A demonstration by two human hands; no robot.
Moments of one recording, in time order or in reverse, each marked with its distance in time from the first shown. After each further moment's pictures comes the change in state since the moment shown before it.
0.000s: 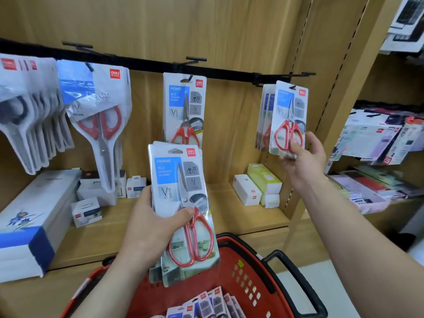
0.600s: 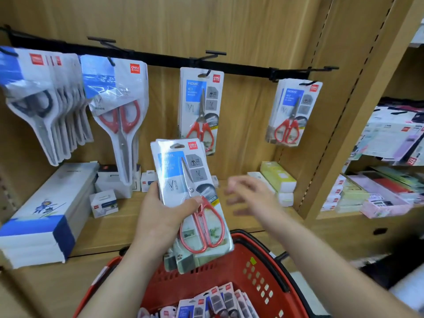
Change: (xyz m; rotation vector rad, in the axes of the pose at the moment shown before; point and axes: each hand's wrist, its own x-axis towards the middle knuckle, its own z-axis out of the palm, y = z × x) left_hand 0.006 -0.006 -0.009 -0.091 0.041 0.015; right_hand -0.126 0.049 0.033 -0.606 -0.656 0.209
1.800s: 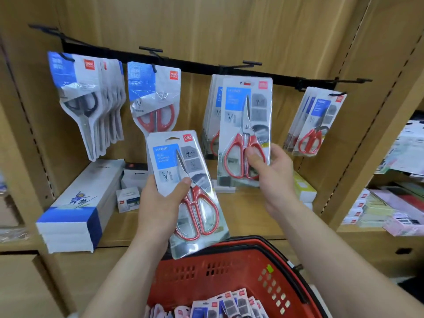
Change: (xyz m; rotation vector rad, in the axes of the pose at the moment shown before) left_hand 0.012 0.008 -0.045 -0.072 0.229 0.027; right_hand 0.025 -0.048 0.041 0.244 0.221 -0.341
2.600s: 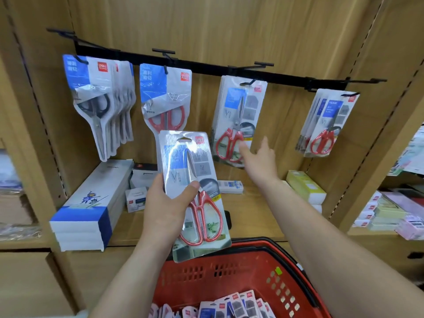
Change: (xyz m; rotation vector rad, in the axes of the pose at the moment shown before) left_hand -0.001 0.005 -0.011 0.051 -0.003 0.016; right_hand 0.050 0.021 0.036 -0.548 0.004 0.154
